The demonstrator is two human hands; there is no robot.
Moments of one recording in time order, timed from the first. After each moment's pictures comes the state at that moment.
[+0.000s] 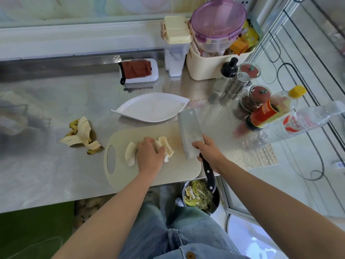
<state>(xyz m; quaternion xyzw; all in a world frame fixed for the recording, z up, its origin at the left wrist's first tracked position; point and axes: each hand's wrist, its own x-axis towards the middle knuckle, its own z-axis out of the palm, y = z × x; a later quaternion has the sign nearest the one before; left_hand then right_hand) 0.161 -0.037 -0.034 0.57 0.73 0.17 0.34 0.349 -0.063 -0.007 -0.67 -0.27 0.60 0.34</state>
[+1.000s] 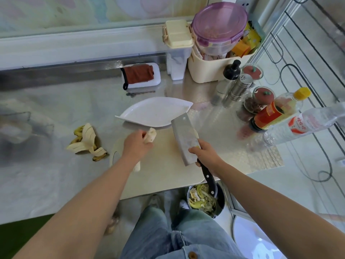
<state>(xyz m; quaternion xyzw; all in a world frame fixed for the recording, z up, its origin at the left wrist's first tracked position) 0.109 0.030 -0.012 0.69 0.66 0.07 0.30 0.330 -0.055 -0.015 -0.67 -0.29 0.61 0.31</state>
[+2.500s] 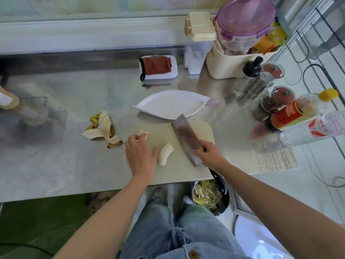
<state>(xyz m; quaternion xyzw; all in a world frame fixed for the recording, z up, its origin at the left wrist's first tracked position) 0.085 -0.040 -0.030 0.65 0.74 0.13 0.12 0.308 -0.061 -0.033 -0.68 -0.47 0.51 0.24</state>
